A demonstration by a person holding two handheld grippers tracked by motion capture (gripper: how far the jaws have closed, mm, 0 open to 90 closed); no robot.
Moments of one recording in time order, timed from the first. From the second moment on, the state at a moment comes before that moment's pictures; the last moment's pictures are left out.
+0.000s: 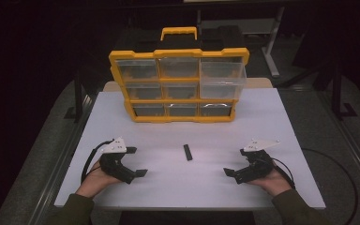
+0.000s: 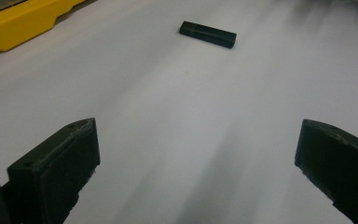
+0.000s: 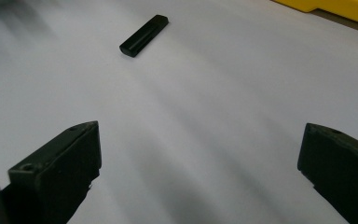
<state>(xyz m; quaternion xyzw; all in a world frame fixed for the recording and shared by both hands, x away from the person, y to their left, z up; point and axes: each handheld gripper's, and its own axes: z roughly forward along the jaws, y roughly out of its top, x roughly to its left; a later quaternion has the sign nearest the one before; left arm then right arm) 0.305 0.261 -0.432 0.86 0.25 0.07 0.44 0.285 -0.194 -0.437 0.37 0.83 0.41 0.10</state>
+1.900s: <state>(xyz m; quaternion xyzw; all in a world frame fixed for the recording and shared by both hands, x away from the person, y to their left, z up) 0.329 0.235 -0.416 0.85 0.23 0.05 0.47 0.284 -0.194 -0.434 0.37 0.82 0.43 0.09</state>
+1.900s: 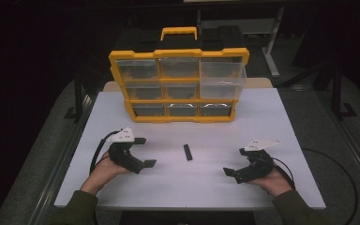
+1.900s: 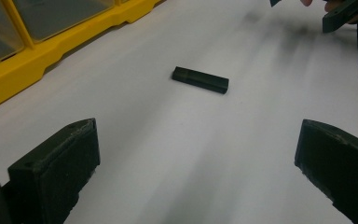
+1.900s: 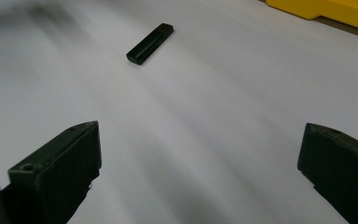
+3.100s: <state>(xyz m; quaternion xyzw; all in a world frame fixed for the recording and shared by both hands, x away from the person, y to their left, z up) 0.343 0.206 -0.406 0.85 0.21 0.04 0.48 0.285 -0.195 -0.434 0.37 0.82 0.43 0.09</state>
